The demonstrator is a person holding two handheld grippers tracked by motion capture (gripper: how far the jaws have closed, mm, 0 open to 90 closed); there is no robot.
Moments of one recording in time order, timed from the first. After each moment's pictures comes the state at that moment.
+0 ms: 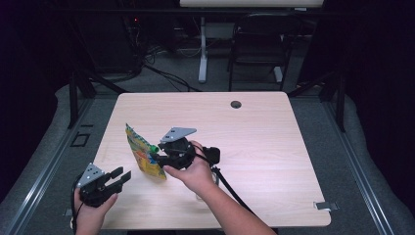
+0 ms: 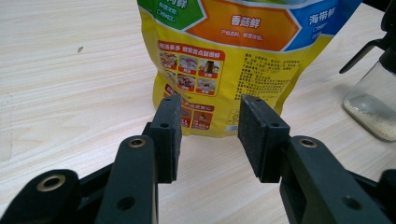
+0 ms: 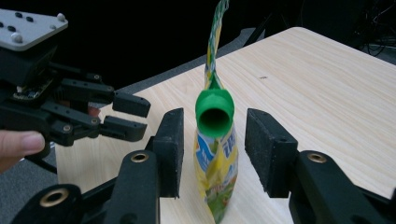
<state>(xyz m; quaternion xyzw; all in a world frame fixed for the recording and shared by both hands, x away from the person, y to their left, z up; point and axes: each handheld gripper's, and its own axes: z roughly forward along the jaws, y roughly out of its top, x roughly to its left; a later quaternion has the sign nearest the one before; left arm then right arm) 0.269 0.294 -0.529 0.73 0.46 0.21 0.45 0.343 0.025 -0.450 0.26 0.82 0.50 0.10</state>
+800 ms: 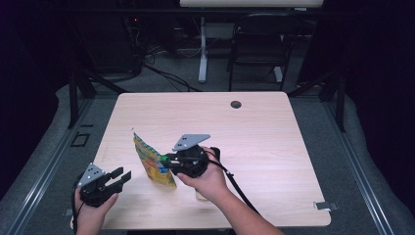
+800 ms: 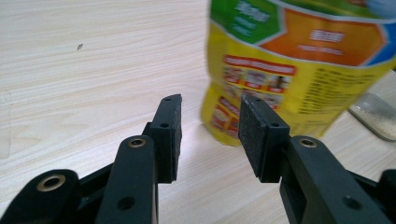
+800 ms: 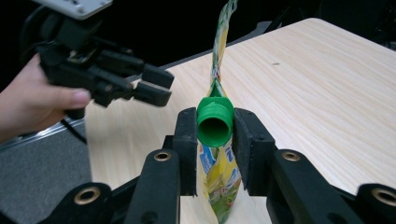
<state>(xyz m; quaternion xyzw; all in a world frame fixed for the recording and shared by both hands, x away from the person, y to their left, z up) 0.270 0.293 -0.530 0.73 0.47 0.21 0.45 0.318 -0.015 -0.443 0.23 0.84 0.49 0.08</state>
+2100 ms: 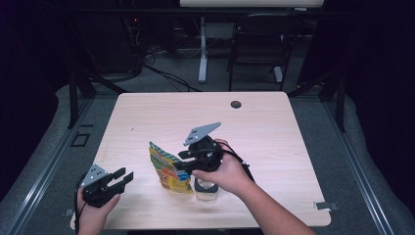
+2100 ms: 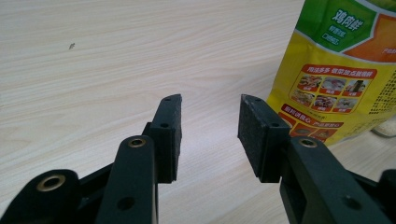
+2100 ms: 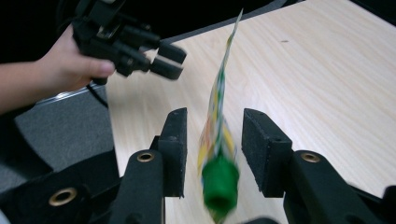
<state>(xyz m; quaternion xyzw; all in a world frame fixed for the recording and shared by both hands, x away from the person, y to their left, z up) 0.270 0.288 -0.532 0.74 0.46 0.21 0.45 0.322 -0.039 -0.406 0.20 0.88 0.43 0.05</state>
